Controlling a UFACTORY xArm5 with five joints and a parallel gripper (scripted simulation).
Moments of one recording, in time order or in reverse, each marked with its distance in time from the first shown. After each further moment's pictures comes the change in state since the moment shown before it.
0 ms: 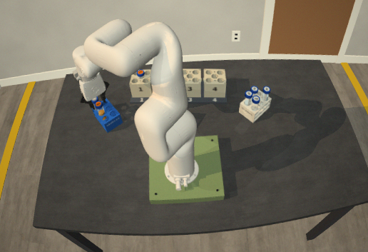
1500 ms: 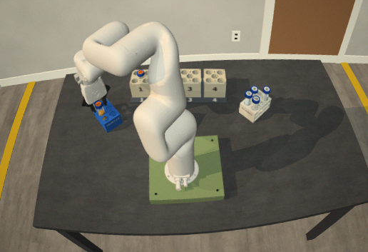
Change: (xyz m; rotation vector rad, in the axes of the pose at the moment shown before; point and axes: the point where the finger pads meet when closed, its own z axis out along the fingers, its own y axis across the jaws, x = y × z) arm 0.000 0.000 0.020 0.000 0.000 0.000
